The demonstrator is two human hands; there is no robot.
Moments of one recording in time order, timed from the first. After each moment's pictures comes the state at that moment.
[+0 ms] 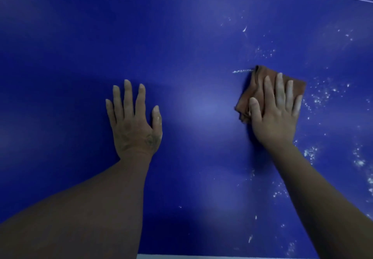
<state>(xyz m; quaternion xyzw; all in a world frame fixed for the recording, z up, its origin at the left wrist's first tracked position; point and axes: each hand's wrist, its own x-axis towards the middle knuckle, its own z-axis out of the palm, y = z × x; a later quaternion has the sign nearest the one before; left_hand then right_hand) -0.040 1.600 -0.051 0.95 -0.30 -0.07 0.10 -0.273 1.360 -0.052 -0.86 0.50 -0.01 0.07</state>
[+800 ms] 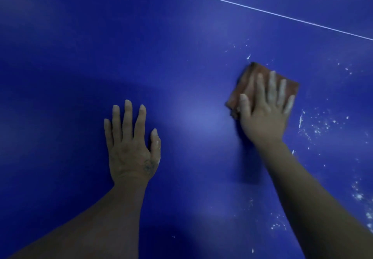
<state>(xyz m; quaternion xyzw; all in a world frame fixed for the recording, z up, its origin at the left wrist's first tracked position) -0.037 1.602 -0.057 0.95 -0.30 -0.06 0.10 -0.197 1.323 -0.060 -0.87 0.50 -0.04 0.04</state>
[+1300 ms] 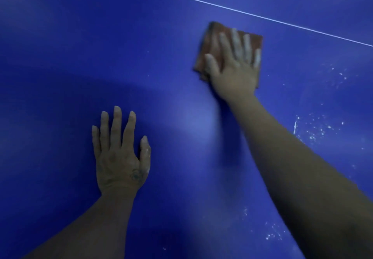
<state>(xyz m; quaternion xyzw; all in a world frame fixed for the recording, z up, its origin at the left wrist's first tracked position) -0.037 1.603 -0.062 0.94 -0.31 -0.04 0.11 -0.081 1.275 -0.055 -0.90 0.43 -0.06 0.07</state>
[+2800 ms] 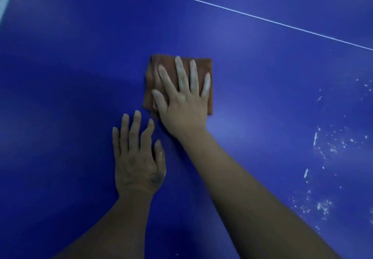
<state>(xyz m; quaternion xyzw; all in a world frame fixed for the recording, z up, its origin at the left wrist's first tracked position) -0.035 1.604 -0.065 0.94 -0.31 -0.02 0.14 -0.019 1.430 -0.069 -0.95 0.30 -0.08 0.09</state>
